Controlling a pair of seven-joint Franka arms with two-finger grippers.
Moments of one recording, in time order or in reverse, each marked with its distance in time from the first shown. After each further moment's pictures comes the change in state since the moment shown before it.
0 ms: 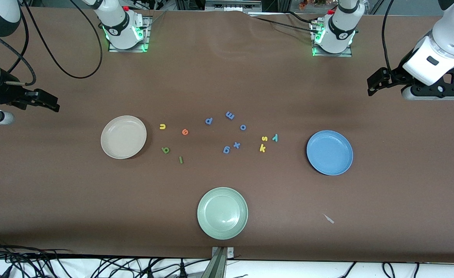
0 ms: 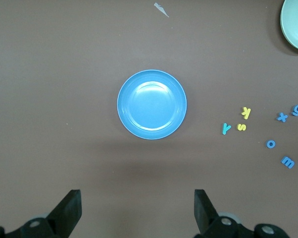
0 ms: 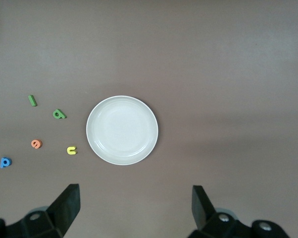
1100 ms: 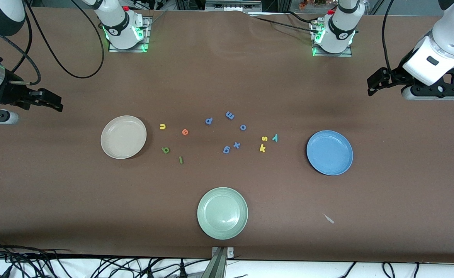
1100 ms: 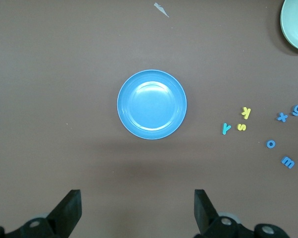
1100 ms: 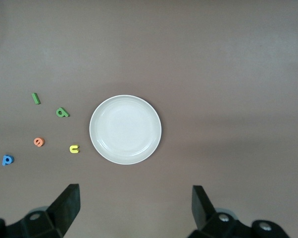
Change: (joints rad) left arm 0.000 0.000 0.000 0.000 0.000 0.000 0.000; right arm 0.013 0.000 0.004 0.000 0.000 0.000 0.001
